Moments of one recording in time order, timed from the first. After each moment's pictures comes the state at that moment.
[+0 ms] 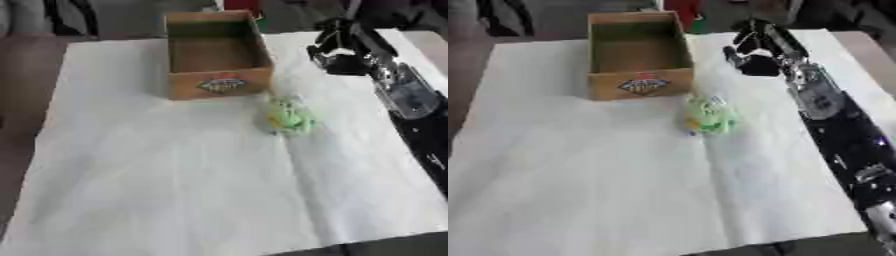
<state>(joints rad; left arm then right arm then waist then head) -0.15 0.33 0.08 -1.77 0.19 0.08 0.25 -0.83 -0.49 0.15 -0.96 0.14 -0.27 0.17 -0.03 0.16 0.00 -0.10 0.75</state>
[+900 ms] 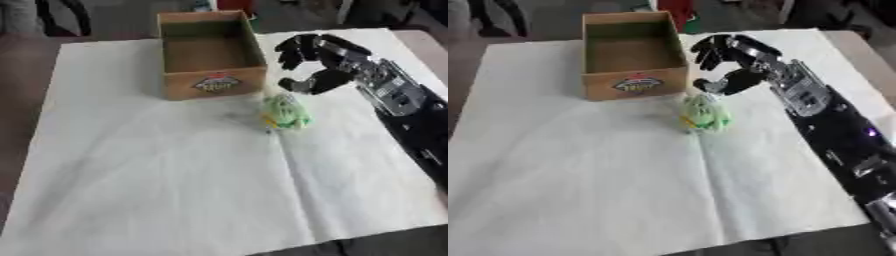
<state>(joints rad) -0.14 0.34 0.08 -1.77 0.19 0.08 0.25 -0.83 -0.50 0.33 -1.04 0.02 -0.33 0.46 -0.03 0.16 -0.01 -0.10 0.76</state>
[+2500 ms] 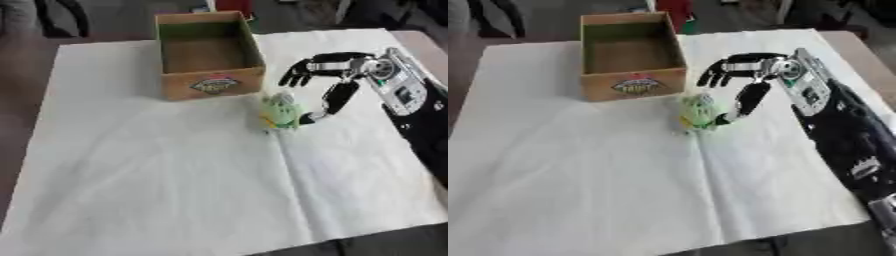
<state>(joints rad) -0.14 0.34 0.08 -1.77 0.19 0.08 0.25 -0.82 -0.49 0.24 -1.09 0.51 -0.34 0.82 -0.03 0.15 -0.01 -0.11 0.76</state>
